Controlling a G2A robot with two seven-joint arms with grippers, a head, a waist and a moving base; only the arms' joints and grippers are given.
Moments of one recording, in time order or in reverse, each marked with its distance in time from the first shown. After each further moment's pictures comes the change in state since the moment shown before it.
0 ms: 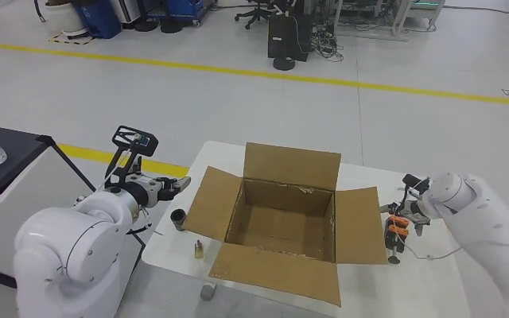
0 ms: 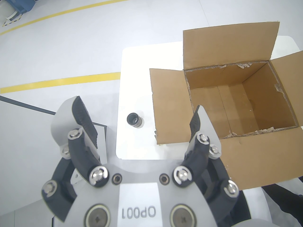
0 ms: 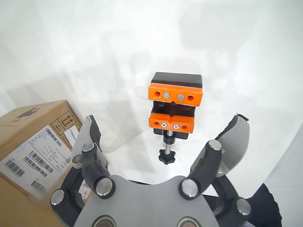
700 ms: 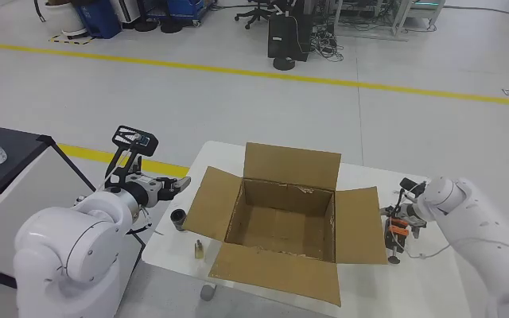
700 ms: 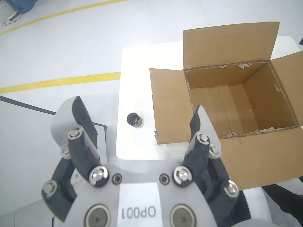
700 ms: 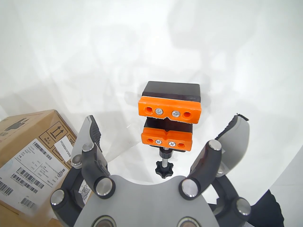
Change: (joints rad) left arm 0.000 0.000 0.000 0.000 0.000 0.000 0.000; right arm 0.021 -0.073 -0.026 0.140 -0.016 -0.047 -0.041
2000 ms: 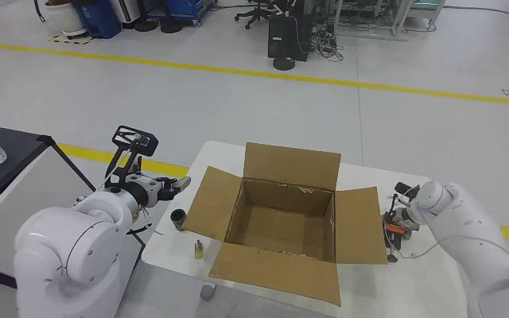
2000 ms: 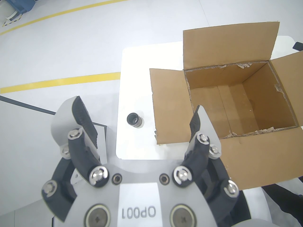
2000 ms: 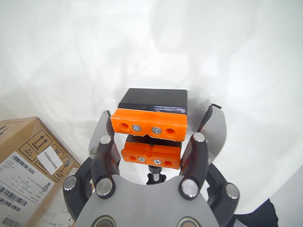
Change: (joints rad) left arm 0.000 0.000 0.000 0.000 0.000 0.000 0.000; right arm 0.017 -0.084 -0.004 0.147 -0.070 -0.074 -0.034
